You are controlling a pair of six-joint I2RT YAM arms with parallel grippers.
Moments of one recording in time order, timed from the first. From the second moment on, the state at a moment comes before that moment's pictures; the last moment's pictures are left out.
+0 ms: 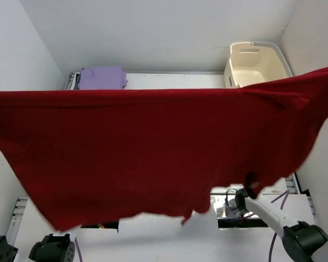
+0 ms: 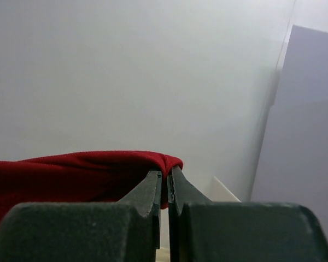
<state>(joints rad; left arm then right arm) 0.03 0.77 2.12 -0.58 -0.13 -0.54 0.28 0.87 2.04 -0.44 0.15 -0.40</state>
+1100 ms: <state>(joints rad) 0.03 1.99 1.36 -0.01 -0.11 -0.59 0.14 2.17 1.67 -0.17 0.07 -0.28</state>
